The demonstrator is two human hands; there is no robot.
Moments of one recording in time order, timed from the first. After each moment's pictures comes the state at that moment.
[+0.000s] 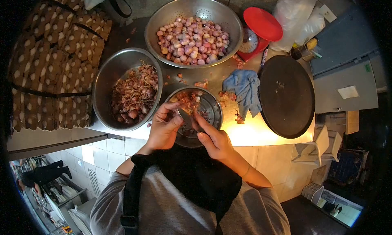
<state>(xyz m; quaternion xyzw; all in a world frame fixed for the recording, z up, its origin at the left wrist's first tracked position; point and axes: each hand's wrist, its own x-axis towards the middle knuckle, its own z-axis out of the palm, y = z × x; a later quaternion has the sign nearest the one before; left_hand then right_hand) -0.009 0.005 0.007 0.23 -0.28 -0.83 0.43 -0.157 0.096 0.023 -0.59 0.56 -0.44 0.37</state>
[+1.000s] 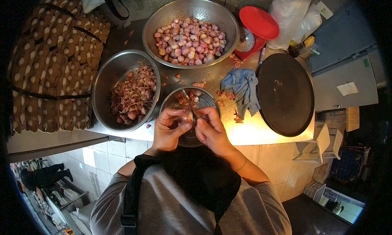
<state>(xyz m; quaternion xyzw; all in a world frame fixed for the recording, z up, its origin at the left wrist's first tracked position) -0.015 0.019 0.000 0.24 -0.43 -0.77 0.42 -0.149 0.083 0.023 -0.27 0.40 -0.60 0.64</state>
